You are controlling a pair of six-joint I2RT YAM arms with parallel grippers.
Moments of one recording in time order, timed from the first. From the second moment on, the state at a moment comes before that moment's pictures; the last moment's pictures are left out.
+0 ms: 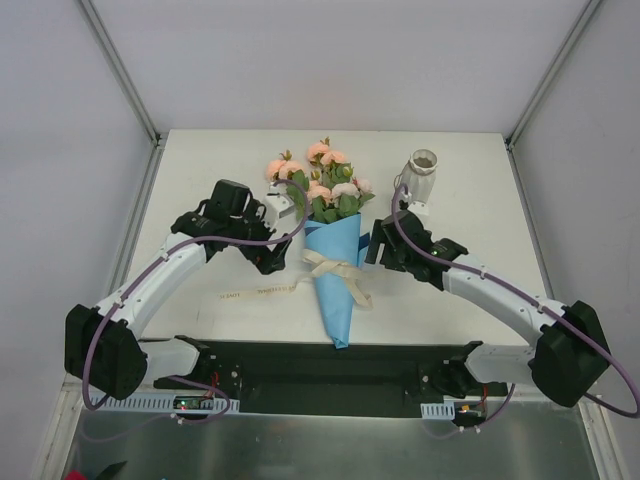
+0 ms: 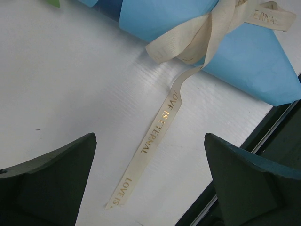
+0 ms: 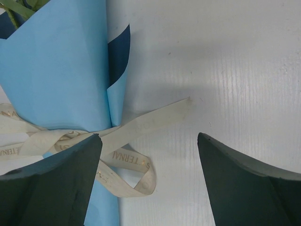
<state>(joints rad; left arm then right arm) -0.41 1.24 0.99 -0.69 0.43 0.30 0.70 1.24 0.84 -0.50 0.32 0.74</state>
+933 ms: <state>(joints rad) -0.52 1.55 0.98 -0.58 0.47 0.42 0.70 1.06 0.61 -0.41 0.32 0.85</state>
